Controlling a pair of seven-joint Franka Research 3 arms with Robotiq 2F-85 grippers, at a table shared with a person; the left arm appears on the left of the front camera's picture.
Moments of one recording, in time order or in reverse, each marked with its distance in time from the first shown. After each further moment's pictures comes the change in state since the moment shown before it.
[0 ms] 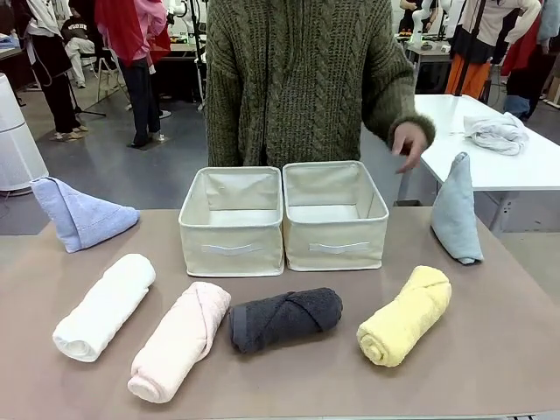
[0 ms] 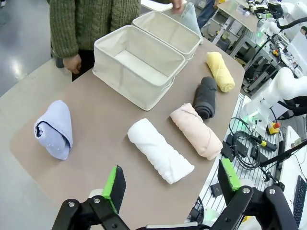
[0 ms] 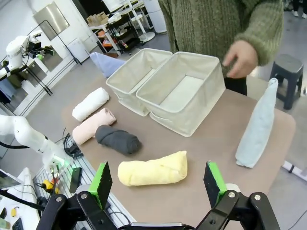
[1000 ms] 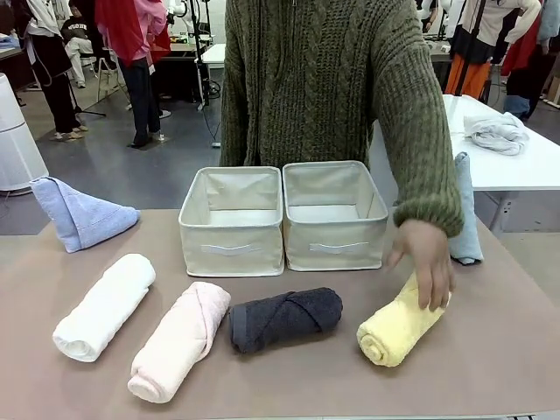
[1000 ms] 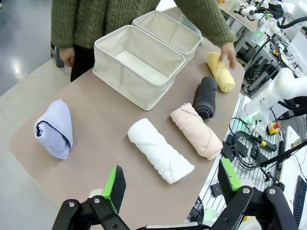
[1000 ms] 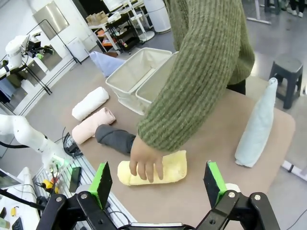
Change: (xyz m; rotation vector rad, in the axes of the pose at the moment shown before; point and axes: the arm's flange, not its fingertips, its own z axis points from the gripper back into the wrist) left arm 0.000 0.000 0.000 0.001 0.000 0.001; right arm 0.001 0.000 0.001 -0.002 0.002 0.002
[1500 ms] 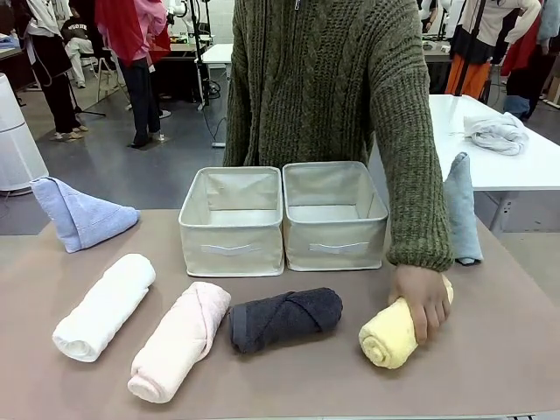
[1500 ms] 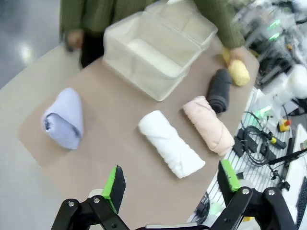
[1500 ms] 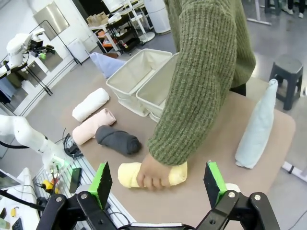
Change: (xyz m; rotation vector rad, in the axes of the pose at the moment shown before) left arm 0.032 0.003 -0.022 0.108 0.117 0.028; right arm 0.001 0.000 -0.001 0.003 -0.006 0.001
